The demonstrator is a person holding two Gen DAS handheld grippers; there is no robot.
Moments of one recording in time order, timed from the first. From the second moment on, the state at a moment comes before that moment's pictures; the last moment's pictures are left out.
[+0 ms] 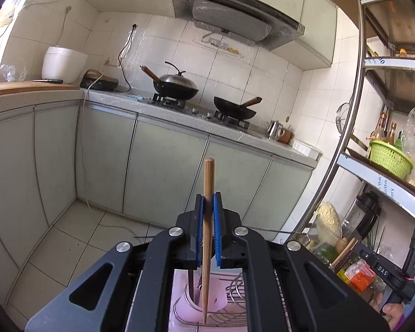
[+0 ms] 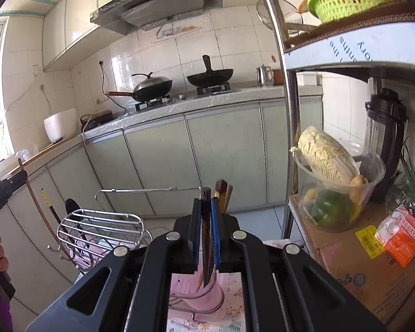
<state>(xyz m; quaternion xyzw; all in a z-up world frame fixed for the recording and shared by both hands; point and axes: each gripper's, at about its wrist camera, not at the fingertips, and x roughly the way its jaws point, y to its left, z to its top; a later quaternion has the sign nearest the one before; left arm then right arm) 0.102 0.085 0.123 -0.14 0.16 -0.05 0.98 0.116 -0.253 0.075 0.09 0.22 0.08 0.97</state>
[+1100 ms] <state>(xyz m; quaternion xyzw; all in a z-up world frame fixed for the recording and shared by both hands) 0.113 0.073 0.080 -0.11 0.23 -0.05 0.97 0.118 -0.249 0.052 0.10 0.27 0.10 0.95</state>
